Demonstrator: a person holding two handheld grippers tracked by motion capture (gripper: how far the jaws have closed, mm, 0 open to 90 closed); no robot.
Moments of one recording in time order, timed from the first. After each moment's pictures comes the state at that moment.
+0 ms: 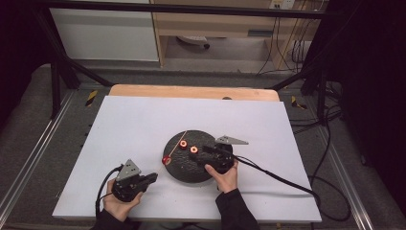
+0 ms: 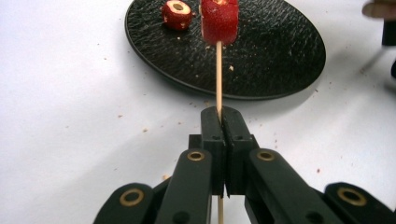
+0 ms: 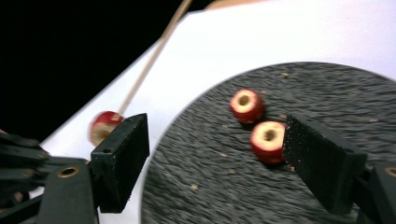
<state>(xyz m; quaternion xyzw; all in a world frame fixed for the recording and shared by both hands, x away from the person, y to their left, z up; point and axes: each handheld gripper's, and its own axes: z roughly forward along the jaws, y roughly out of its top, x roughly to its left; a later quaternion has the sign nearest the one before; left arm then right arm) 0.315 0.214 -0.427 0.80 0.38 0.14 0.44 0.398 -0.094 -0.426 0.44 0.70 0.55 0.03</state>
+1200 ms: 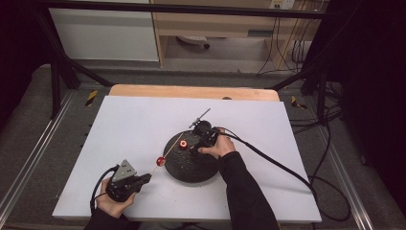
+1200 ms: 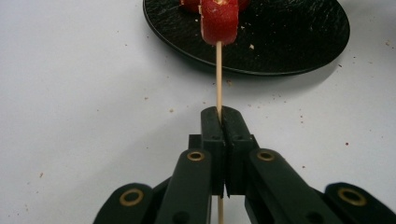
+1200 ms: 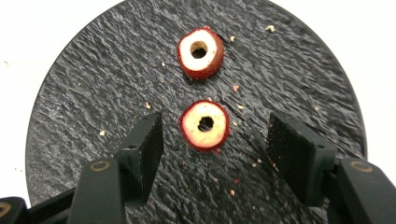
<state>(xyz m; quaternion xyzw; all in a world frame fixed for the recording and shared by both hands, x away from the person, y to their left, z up) 0.317 0.226 -0.431 0.82 0.37 0.16 0.41 0.479 -0.050 -0.397 0.32 0.92 0.23 0.04</state>
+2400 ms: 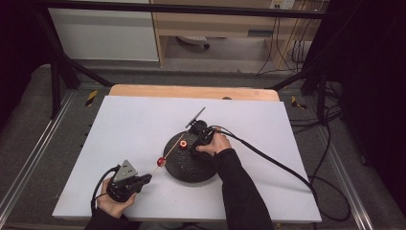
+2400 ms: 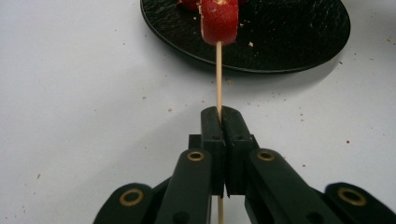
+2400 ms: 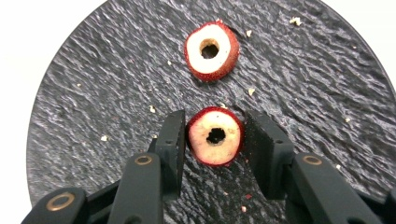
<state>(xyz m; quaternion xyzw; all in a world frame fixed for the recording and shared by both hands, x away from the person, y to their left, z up) 0.317 0.225 -0.431 0.82 0.37 0.16 0.40 0.490 -0.039 -0.405 0.32 0.92 0.21 0.00</state>
